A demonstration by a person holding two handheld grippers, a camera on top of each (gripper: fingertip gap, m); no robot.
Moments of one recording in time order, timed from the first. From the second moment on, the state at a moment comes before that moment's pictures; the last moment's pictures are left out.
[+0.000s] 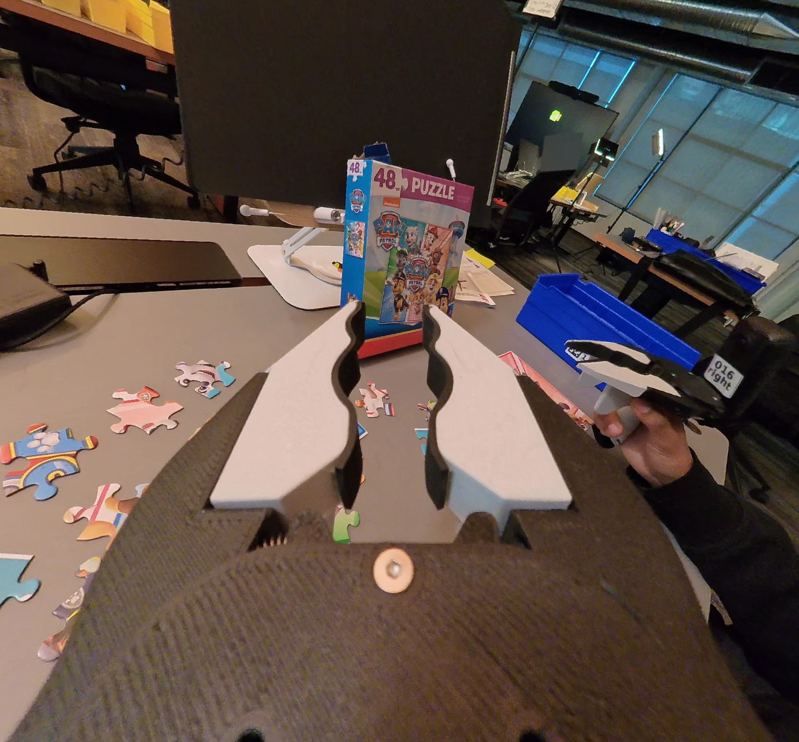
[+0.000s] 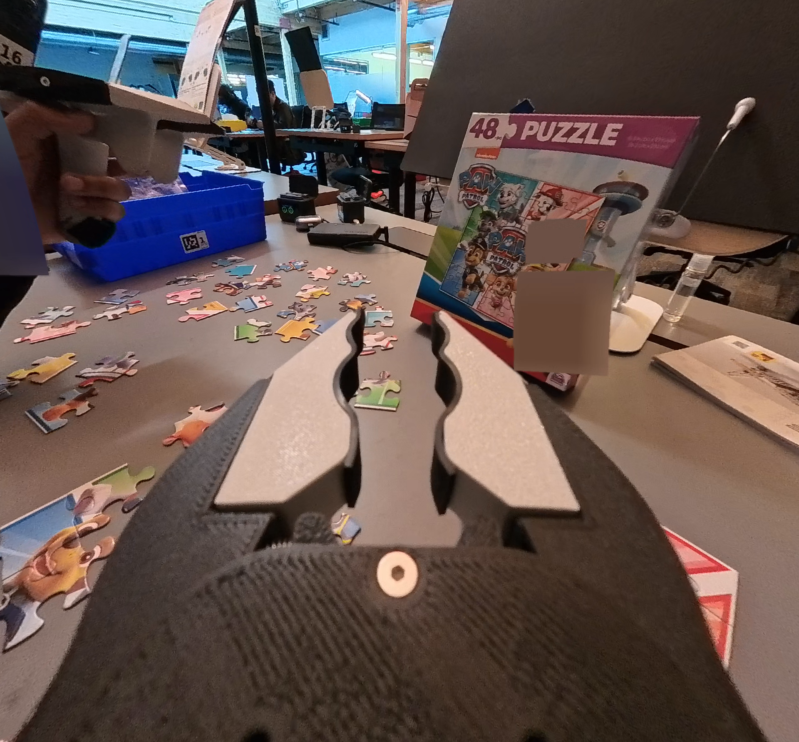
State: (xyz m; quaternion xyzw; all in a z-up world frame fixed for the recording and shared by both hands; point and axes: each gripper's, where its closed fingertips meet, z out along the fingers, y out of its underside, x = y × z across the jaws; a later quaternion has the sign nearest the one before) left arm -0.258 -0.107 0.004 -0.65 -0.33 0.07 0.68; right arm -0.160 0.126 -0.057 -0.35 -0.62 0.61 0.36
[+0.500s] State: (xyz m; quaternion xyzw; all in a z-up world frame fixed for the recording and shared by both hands) left arm -0.258 -0.096 -0.005 -0.66 -0.33 0.05 0.67; right arm -0.161 0.130 -0.056 -0.36 -0.62 0.60 0.37
